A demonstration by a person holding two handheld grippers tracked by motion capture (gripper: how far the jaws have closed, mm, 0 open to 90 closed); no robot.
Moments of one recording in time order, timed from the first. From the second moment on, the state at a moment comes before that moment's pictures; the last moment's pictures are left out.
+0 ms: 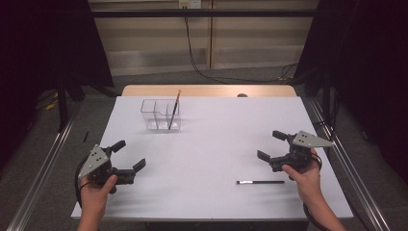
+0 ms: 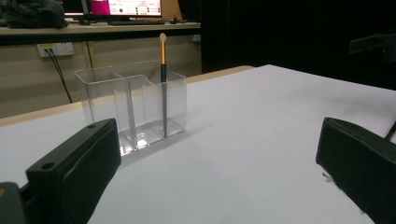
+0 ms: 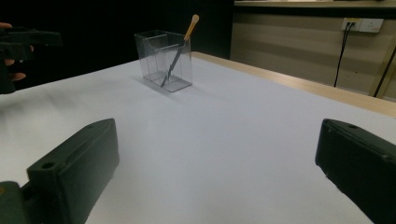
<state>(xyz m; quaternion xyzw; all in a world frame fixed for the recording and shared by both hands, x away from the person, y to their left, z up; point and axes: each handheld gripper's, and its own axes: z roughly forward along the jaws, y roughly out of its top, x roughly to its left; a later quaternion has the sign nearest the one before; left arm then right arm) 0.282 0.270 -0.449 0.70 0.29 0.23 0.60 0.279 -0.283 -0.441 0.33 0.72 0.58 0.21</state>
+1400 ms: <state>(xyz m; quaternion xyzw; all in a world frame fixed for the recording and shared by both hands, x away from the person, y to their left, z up) 0.285 0.266 -0.450 0.71 0.29 0.23 0.60 0.292 -0.269 -0.450 0.31 0.86 0.40 0.10</state>
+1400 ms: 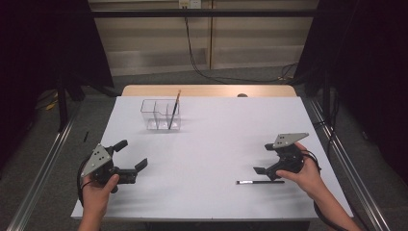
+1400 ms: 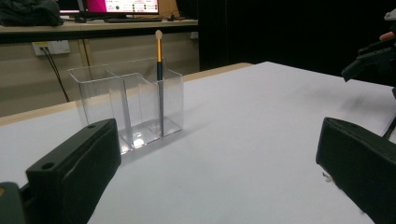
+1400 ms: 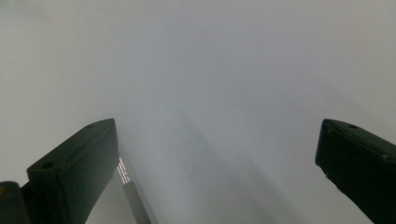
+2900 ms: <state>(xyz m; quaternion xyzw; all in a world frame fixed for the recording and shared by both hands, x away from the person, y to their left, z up) 0.285 0.262 -0.452 0.71 0.29 0.22 0.60 0.289 -0.276 -0.457 0.29 0.92 0.25 0.06</state>
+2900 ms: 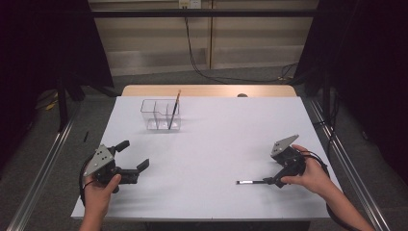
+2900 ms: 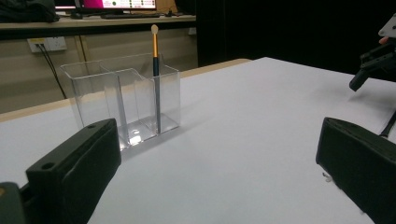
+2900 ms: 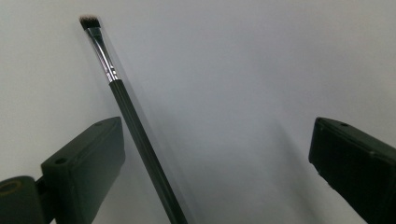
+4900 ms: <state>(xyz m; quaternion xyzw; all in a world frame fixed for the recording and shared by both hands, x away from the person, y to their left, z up) 0.288 0.259 -0.453 0.72 0.28 0.22 0.59 0.281 -0.269 -0.454 0.23 0.95 0.20 0.02</state>
